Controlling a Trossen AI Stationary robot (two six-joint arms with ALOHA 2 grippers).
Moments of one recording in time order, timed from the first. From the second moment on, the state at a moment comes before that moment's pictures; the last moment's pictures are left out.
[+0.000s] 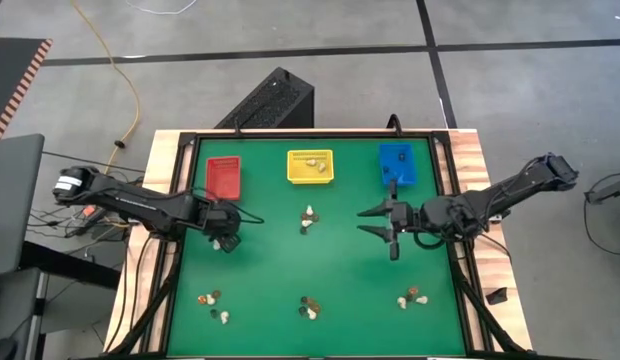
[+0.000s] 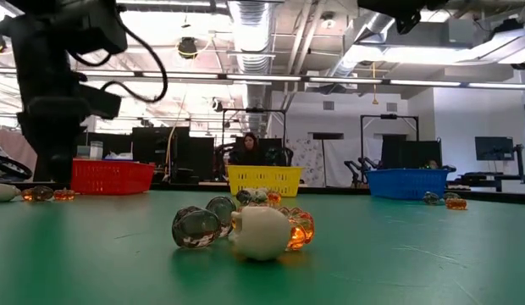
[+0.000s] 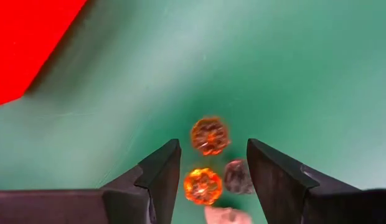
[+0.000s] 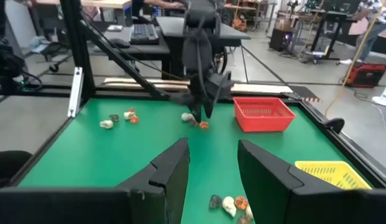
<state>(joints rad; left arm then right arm) -0.11 1.09 0.52 -0.74 -0.16 -0.85 0.34 0.89 0.62 0.16 0.42 0.00</state>
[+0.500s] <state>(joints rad) -0.11 1.18 0.52 -0.66 -0.15 -0.81 0.35 0.89 0.62 0.17 0.42 0.02</state>
